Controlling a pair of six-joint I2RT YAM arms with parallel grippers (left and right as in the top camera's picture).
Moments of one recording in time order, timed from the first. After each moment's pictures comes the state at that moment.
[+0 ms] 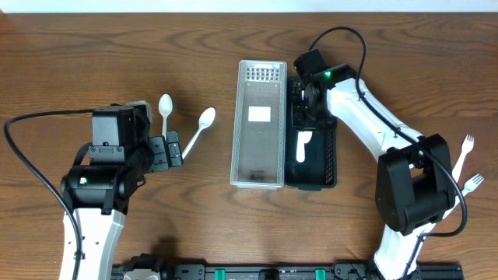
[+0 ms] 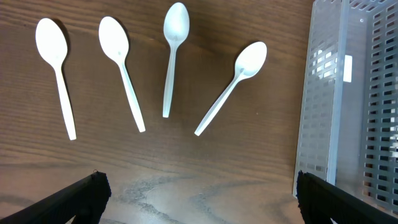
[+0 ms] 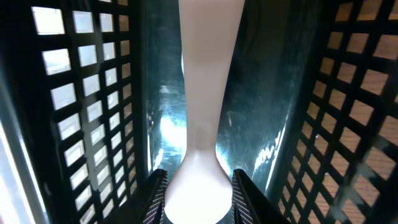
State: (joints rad) left arm -0.03 1.04 1.02 -0.96 0.04 -0.17; right arm 0.38 1.98 1.52 -1.00 -0.05 0.42
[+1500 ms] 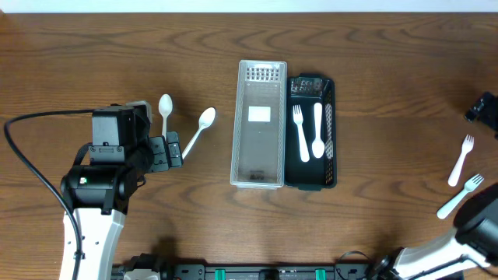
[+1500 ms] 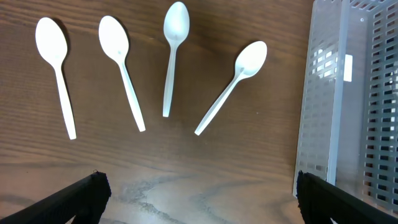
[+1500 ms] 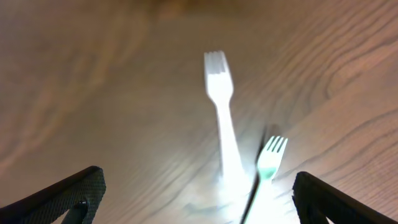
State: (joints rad) left arm -0.03 1.04 1.02 -0.97 0.04 -0.17; right arm -0.65 1.85 1.63 -1.10 0.00 0.11
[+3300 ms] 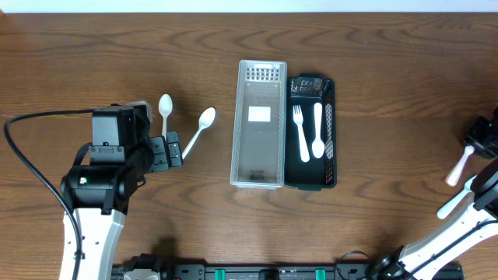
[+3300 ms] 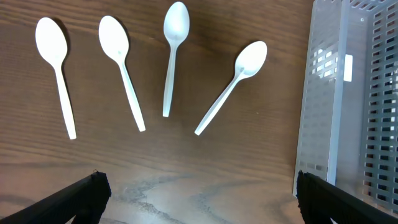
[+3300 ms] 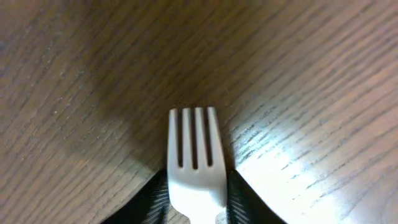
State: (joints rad) left arm -0.03 1.04 1.02 -0.97 0.04 -0.17; right arm -0.72 2.22 1.64 -0.90 -0.01 0.04
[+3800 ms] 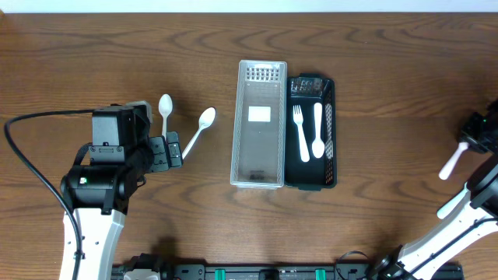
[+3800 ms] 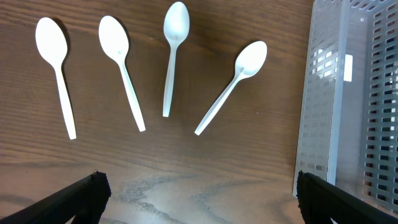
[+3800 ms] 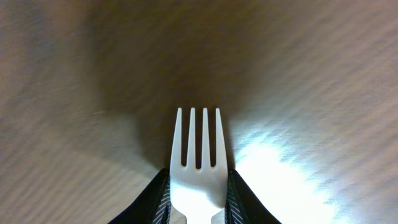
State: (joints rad) left arm -0.03 1.04 1.02 -0.97 0.04 -0.17; right arm -0.67 2.21 1.64 -0.91 -0.02 0.07
